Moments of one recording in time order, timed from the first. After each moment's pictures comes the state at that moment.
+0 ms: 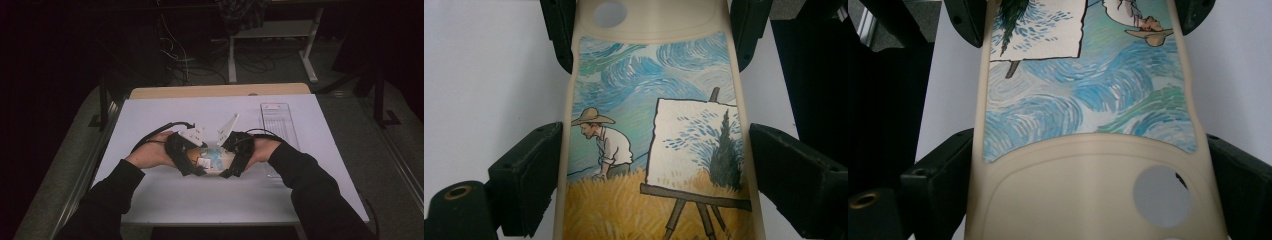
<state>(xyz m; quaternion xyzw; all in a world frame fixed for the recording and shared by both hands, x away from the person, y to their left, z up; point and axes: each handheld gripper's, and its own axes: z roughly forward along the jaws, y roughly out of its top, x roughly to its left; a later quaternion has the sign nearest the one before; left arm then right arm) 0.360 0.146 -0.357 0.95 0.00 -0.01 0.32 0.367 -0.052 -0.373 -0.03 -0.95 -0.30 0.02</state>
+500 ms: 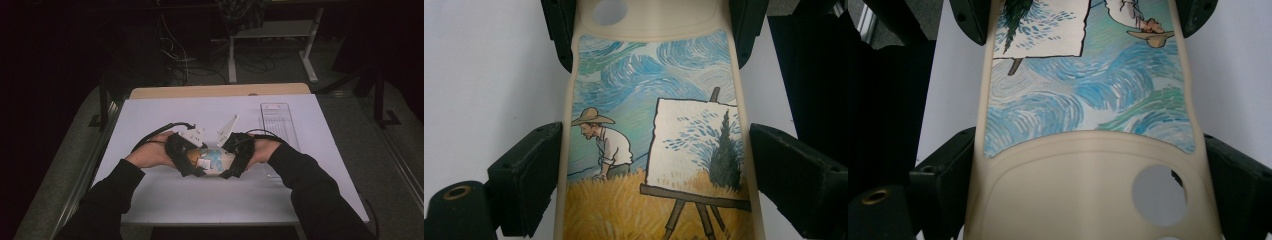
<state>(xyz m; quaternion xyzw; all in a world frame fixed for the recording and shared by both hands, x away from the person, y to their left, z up) 0.360 0.146 -0.358 0.95 -0.01 -0.01 0.31 0.364 -0.052 -0.373 -0.03 -0.95 -0.30 0.02</state>
